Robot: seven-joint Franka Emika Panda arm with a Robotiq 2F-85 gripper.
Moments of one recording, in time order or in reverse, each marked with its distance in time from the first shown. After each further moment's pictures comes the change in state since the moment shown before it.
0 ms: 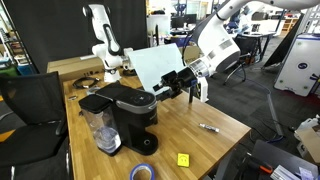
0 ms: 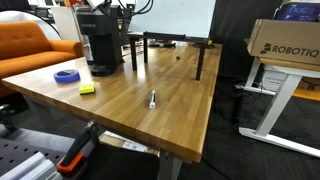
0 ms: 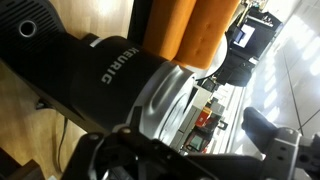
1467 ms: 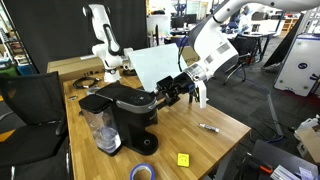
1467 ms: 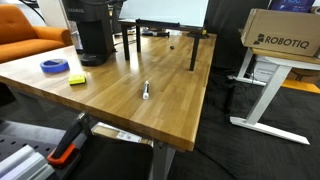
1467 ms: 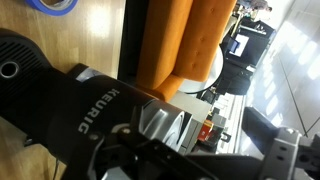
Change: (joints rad) arm 0.018 -0.012 0.057 -0.029 0.000 -0.002 0.081
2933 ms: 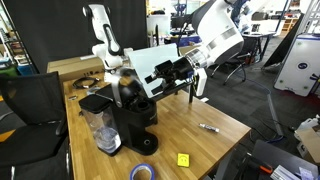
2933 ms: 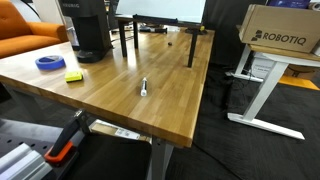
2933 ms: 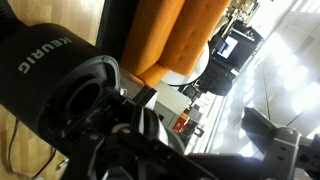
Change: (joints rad) arm 0.000 -0.099 0.007 0.025 -0.003 0.000 -0.059
